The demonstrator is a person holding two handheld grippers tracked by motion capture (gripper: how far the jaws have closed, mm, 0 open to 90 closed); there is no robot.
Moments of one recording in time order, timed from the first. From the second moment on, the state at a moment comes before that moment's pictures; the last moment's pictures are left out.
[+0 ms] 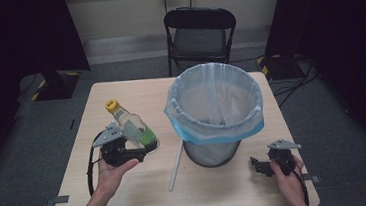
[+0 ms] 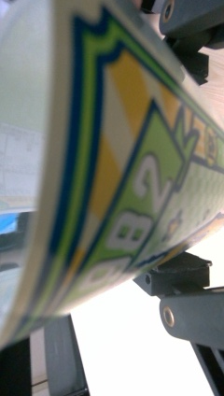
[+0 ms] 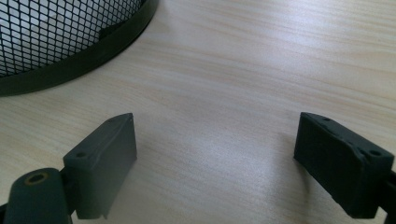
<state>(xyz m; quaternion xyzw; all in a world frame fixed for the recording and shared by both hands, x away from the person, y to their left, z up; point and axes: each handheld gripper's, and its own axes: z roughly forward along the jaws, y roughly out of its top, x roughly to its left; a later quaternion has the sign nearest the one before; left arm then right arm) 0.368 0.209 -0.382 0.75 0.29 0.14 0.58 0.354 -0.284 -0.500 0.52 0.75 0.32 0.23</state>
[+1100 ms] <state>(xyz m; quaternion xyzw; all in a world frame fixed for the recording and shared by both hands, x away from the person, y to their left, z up) 0.389 0.190 -0.281 0.72 0.24 0.18 0.63 0.354 -0.284 -0.500 0.52 0.75 0.32 0.23</state>
